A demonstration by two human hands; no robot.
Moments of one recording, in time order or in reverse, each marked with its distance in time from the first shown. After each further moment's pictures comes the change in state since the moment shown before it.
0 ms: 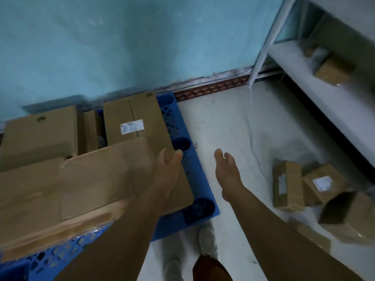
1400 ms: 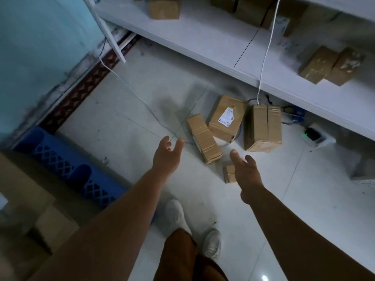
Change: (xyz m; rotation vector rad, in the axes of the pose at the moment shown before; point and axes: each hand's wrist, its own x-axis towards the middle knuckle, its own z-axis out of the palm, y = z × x) left_hand -0.021 -0.013 0.464 0.677 -0.492 0.186; right_hand 0.089 0.178 -0.419 0.439 0.457 0.341
